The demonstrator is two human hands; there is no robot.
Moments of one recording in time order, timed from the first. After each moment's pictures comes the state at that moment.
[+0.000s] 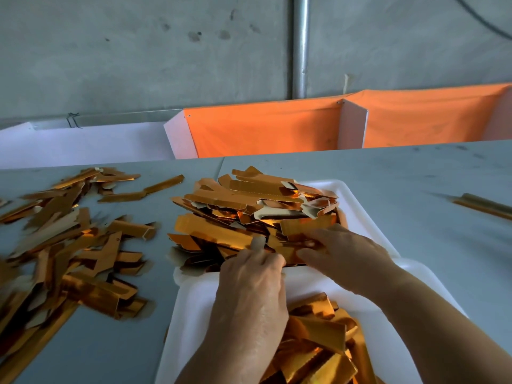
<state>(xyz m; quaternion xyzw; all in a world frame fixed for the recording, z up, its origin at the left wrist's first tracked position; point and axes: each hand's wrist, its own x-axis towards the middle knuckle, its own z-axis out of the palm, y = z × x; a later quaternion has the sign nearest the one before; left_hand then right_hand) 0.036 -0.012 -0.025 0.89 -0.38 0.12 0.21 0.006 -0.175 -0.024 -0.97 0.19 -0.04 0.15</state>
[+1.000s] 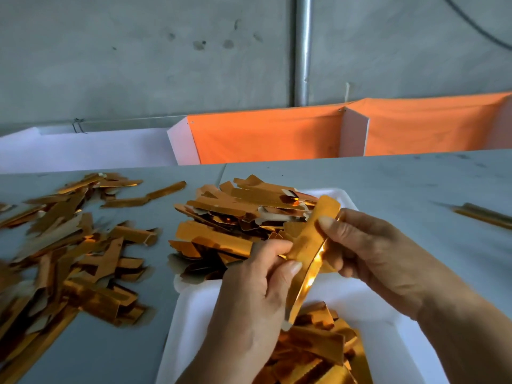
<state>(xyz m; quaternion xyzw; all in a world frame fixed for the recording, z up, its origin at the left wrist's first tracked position) 0.035 -0.007 -0.015 0.79 -0.36 0.00 0.49 -0.027 -0.179 0.011 -0.69 0.06 -0.11 0.71</state>
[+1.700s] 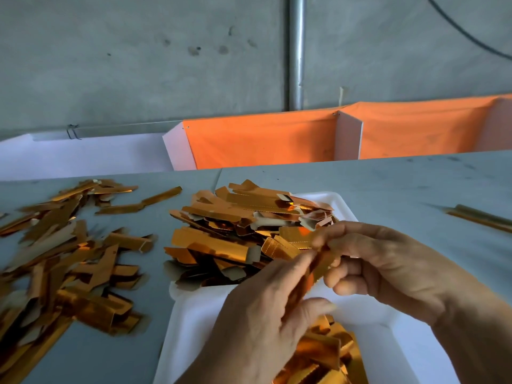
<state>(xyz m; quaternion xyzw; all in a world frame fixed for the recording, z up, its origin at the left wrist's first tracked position) 0.026 -0.006 -0.010 0.81 -0.48 0.00 0.34 -0.036 -0.188 0.019 -0.62 0.07 -0.01 0.78</state>
